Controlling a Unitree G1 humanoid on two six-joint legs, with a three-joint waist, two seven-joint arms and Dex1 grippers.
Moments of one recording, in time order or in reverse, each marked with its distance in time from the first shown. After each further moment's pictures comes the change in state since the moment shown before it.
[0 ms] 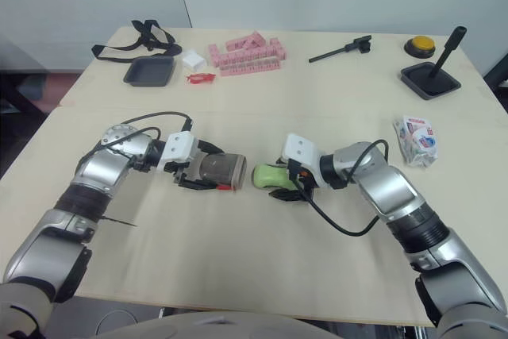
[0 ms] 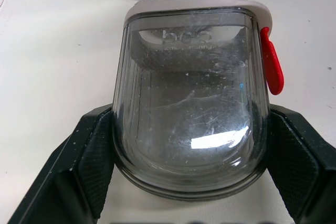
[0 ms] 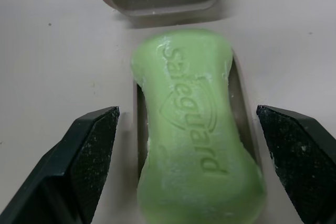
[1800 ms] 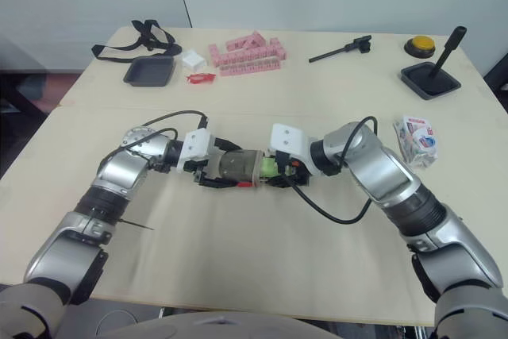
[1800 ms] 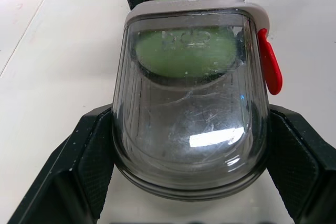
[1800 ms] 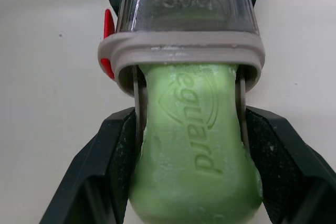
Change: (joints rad) left arm 0.011 -0.110 -0.008 -0.076 -0.013 0.072 0.075; right arm -0.175 -0.022 0.074 -0.121 -0.059 0.196 0.044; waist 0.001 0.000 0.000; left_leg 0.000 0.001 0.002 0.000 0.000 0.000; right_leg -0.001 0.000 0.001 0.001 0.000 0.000
